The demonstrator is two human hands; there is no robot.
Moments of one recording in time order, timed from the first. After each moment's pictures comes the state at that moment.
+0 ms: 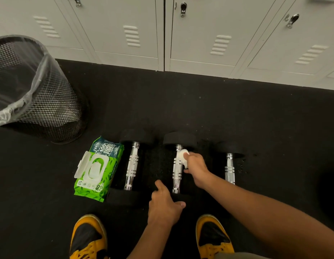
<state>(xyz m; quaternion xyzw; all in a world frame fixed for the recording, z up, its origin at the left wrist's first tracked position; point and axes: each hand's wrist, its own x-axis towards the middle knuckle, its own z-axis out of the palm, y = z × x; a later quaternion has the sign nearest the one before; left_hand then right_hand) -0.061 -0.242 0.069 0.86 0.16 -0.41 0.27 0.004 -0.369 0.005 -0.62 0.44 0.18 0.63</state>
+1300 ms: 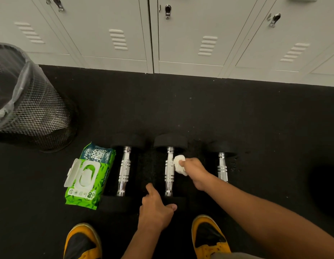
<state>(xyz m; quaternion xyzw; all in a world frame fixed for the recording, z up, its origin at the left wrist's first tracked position) -0.059 -0.234 0.067 0.85 0.15 -0.42 0.28 -0.006 -0.395 -0.023 -0.65 0.42 0.27 0.57</state>
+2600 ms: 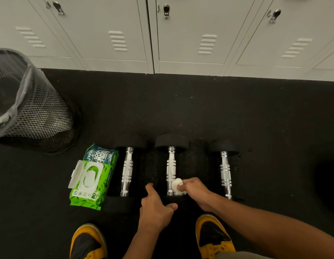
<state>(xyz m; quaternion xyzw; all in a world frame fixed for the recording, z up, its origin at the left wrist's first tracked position) -0.060 -0.224 0.055 0.85 0.16 -0.41 0.30 -0.063 -0.382 -0.032 -0.63 0.37 0.38 0.57</state>
